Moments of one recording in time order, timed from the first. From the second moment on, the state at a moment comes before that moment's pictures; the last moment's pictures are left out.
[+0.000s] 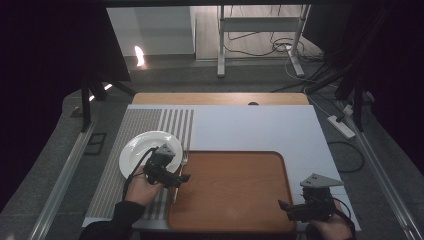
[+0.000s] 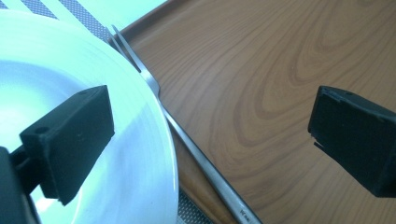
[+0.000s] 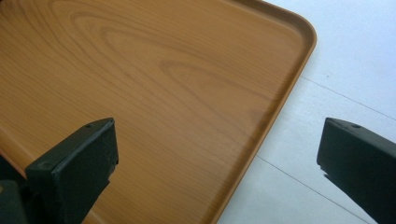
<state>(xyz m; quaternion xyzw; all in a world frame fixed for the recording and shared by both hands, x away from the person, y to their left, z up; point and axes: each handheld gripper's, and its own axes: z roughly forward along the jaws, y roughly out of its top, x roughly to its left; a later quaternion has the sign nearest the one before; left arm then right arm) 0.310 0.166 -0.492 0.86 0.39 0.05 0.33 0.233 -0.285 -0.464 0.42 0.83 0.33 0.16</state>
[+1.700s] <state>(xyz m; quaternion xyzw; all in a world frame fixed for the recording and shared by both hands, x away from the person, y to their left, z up) 0.271 0.234 -0.487 0.82 0.43 0.06 0.36 0.234 -0.286 -0.464 0.42 0.83 0.33 0.16</state>
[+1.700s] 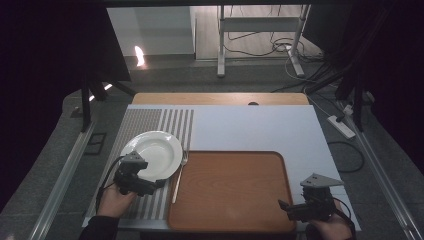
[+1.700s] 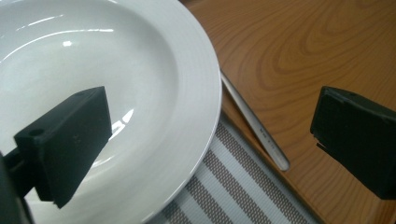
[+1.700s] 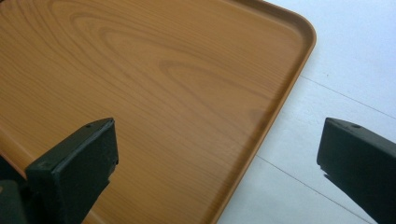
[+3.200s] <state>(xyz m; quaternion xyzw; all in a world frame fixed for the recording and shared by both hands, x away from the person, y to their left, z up) 0.209 0.287 -0.489 0.79 0.49 0.09 0.35 0.235 -0.285 -0.465 0.43 0.83 0.32 0.16</state>
